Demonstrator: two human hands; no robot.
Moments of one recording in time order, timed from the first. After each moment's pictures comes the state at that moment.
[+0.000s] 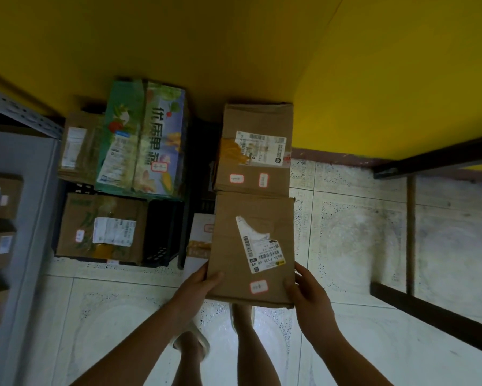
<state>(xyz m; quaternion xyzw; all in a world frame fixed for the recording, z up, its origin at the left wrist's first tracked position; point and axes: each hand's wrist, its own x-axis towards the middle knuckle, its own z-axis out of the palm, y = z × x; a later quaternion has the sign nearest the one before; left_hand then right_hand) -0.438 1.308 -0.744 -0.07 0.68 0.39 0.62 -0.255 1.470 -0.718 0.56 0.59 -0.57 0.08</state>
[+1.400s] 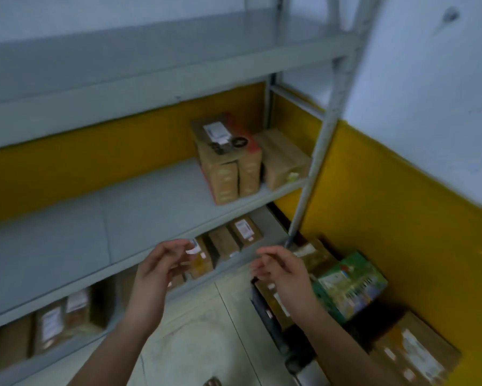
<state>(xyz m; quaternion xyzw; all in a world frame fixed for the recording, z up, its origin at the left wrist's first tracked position) -0.408 0.918 -0.273 -0.24 0.68 0.68 -0.11 -0.478 1.151 -0.302 -0.03 0.70 -0.69 0.16</state>
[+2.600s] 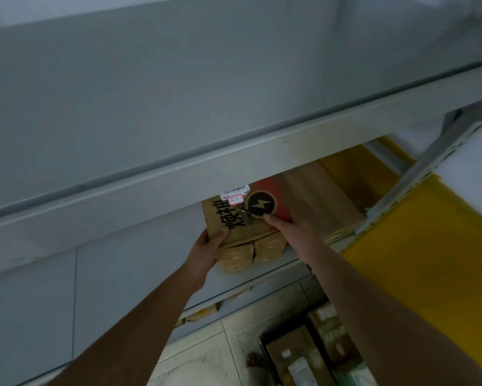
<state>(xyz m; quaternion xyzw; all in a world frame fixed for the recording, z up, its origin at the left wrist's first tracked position) -0.794 0.845 -0.348 -0.37 0.61 0.70 0.09 -0.916 1.033 -0.367 0.02 0.75 -0.59 0.30</state>
